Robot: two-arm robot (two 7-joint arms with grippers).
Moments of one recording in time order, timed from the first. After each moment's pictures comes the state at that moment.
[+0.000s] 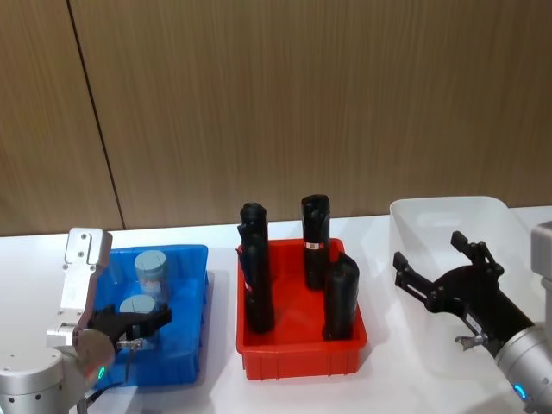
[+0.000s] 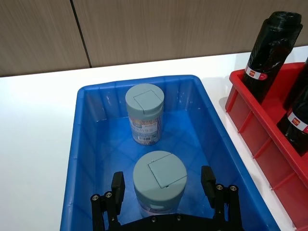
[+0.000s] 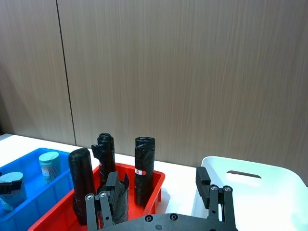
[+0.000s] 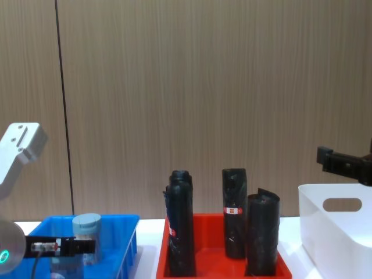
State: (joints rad) left arm -0.37 0.33 0.31 -1.27 -0.50 0.43 0.08; right arm -0.01 0.34 -0.23 -1.77 0.29 0.03 0.07
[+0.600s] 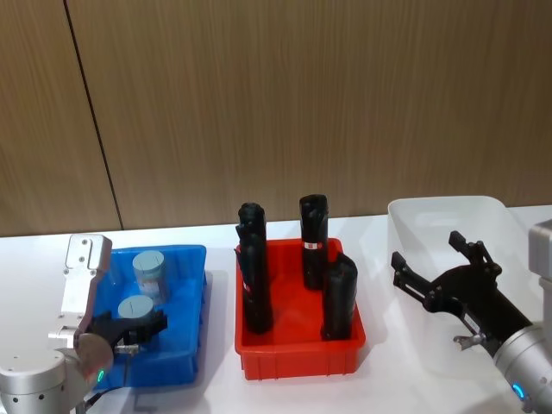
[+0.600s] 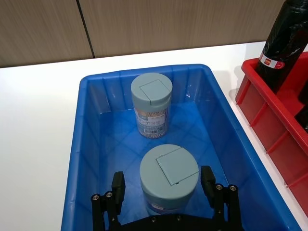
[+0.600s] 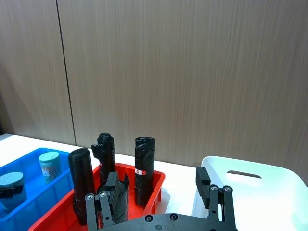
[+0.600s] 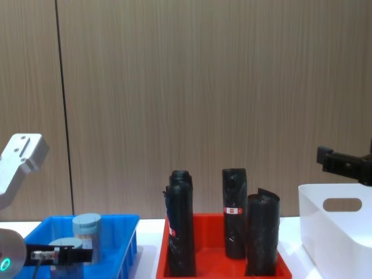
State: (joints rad) left arm -0.39 0.31 0.31 -1.20 -0.47 0.43 0.07; right arm -0.01 0.34 -0.23 -1.77 0.29 0.03 0.07
